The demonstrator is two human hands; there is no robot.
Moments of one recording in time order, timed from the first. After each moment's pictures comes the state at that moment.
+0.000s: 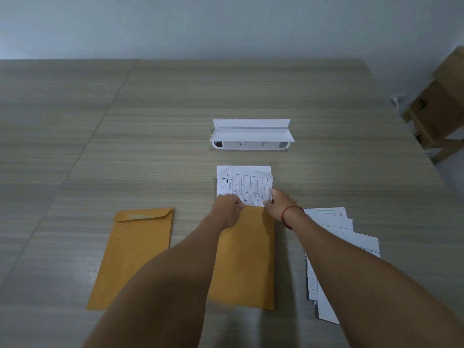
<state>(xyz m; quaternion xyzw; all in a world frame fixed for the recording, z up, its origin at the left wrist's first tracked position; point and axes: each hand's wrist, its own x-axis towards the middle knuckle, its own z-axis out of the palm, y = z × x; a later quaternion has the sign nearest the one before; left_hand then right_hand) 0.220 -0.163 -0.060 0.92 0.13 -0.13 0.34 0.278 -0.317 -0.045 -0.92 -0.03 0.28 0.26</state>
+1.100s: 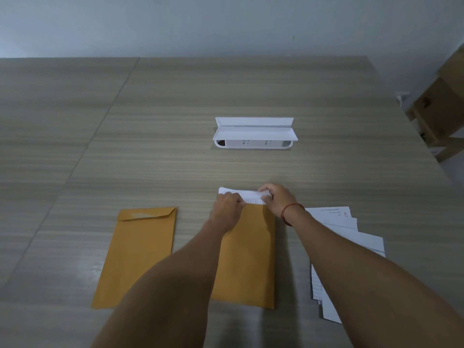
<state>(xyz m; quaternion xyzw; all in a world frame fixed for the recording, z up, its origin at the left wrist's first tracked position) 0.213 -0.160 -0.067 0.93 0.13 -0.07 0.33 0.280 -0.311 -0.040 -0.92 -0.10 0.25 0.30</state>
